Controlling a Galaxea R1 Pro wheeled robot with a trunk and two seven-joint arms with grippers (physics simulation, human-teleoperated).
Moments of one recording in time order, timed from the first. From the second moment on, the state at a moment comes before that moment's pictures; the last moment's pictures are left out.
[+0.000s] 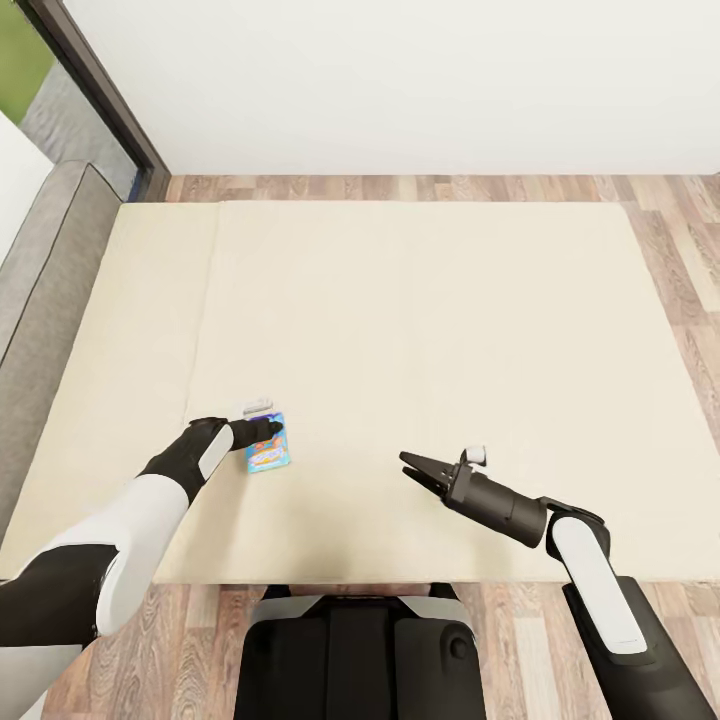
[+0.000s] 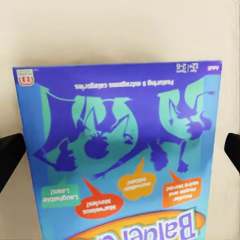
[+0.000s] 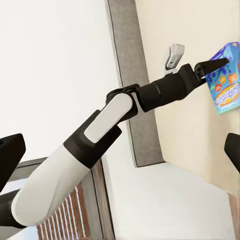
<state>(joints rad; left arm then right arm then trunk) -1.11 0.04 -0.01 -0.40 0.24 0.46 -0.05 -0.40 -0.10 0.03 -1.58 -1.07 0.96 0.49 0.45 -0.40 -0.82</state>
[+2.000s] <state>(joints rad) -1.11 0.05 -0.01 -0.37 0.24 0.47 -0.05 -0.40 -0.10 0.03 -1.58 -1.05 0.96 0.49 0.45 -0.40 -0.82</state>
